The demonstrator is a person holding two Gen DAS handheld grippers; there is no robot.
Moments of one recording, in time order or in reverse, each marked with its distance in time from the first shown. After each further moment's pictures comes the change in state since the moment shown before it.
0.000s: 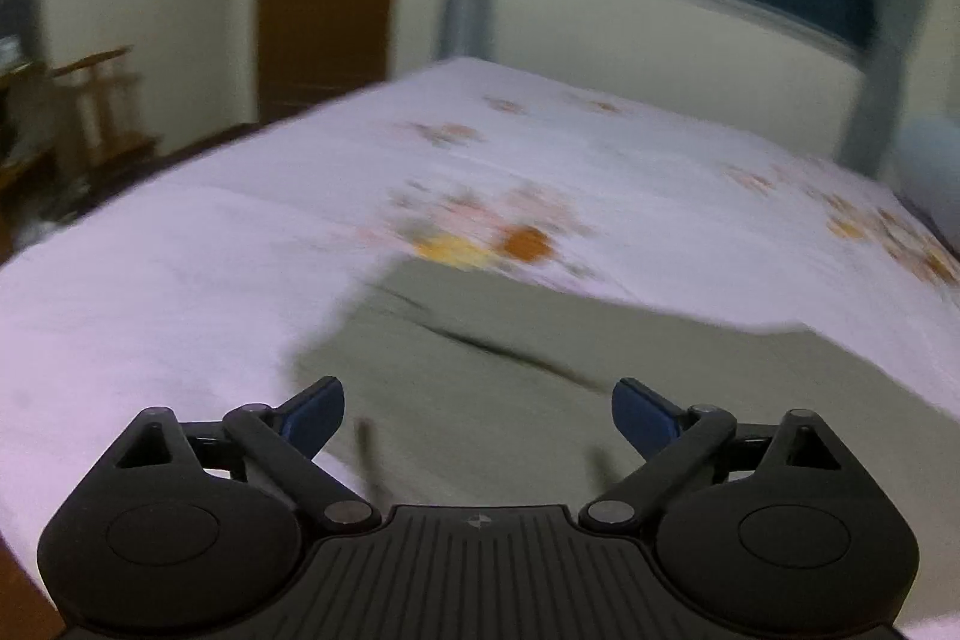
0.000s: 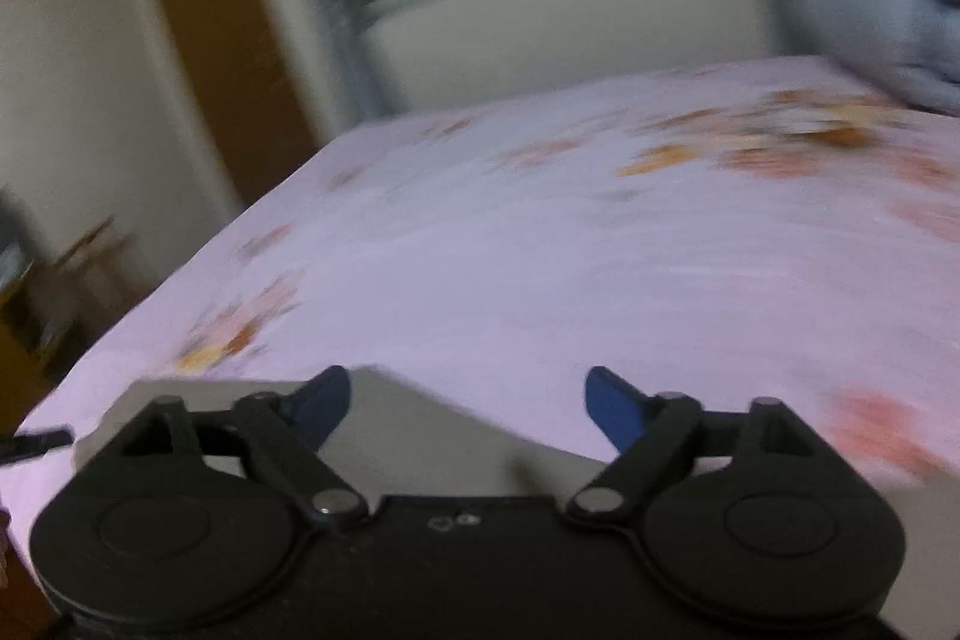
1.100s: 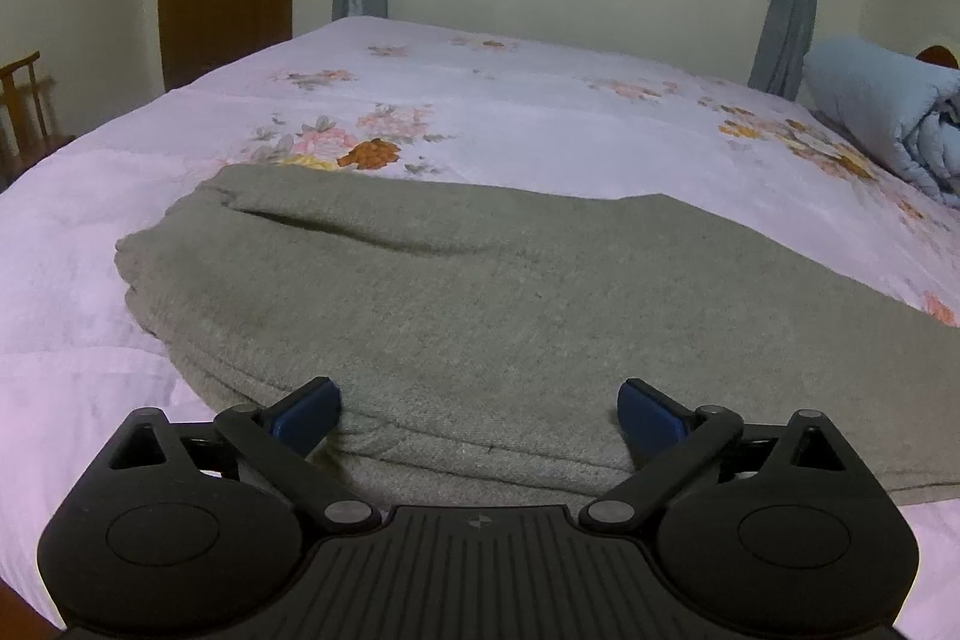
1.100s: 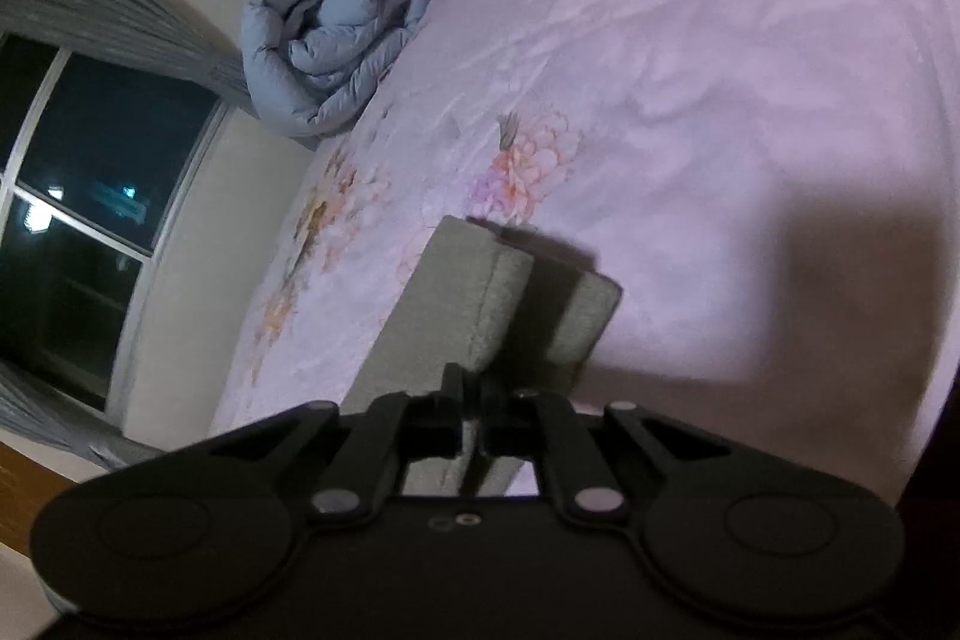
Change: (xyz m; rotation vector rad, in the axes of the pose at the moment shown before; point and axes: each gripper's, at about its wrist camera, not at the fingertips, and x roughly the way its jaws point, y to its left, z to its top) left arm -0.007 -0.065 -0.051 0.105 0.068 -0.109; right arm -0.156 -0.251 -0.129 0.940 -0.248 -0.263
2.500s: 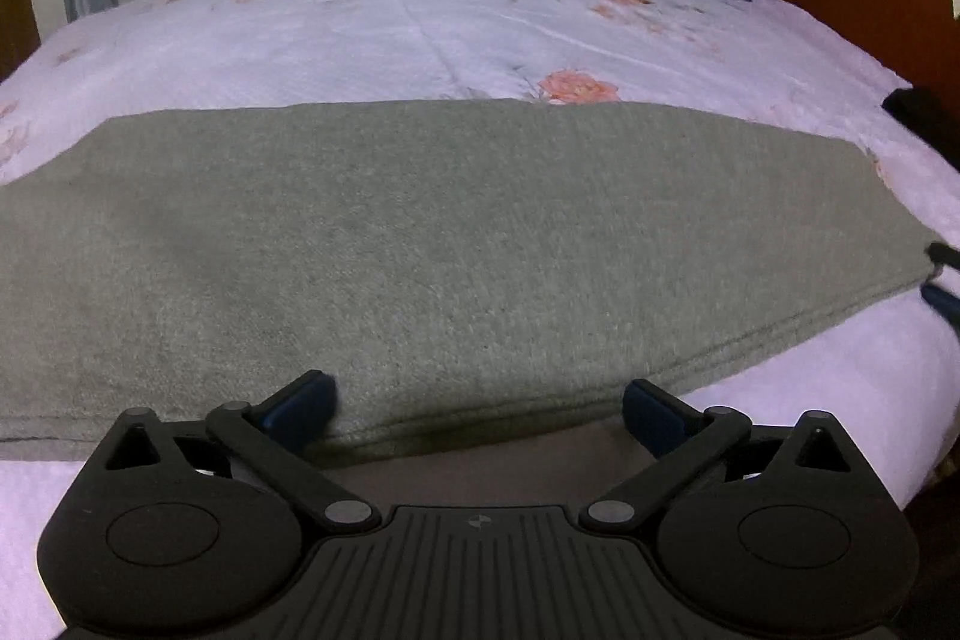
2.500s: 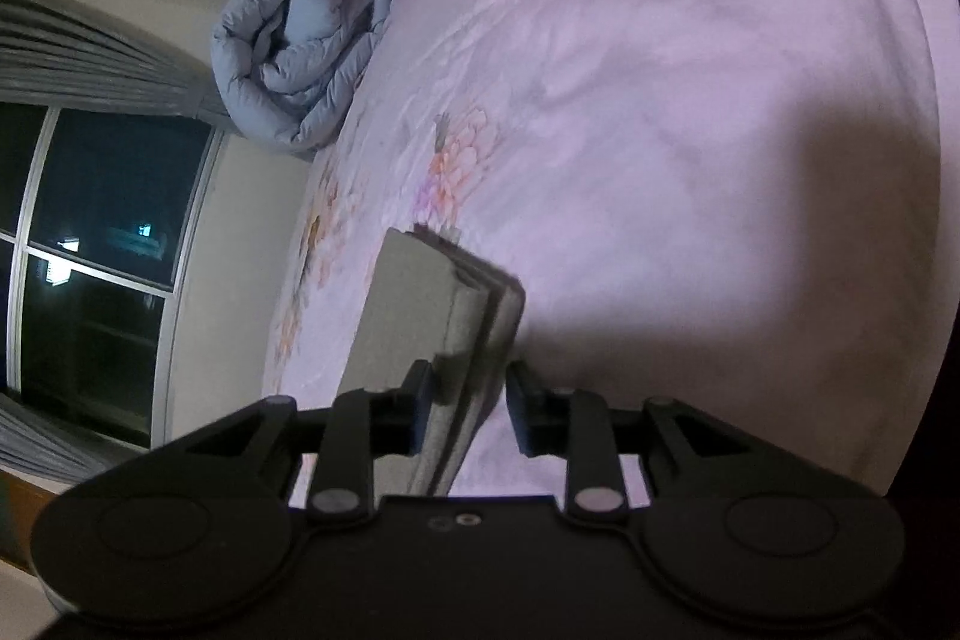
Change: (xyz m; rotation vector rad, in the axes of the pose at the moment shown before) left arm -0.012 -0.314 -0.062 0.328 0.192 -0.274; right arm -0.003 -0.045 0.010 0.139 0.024 0.082
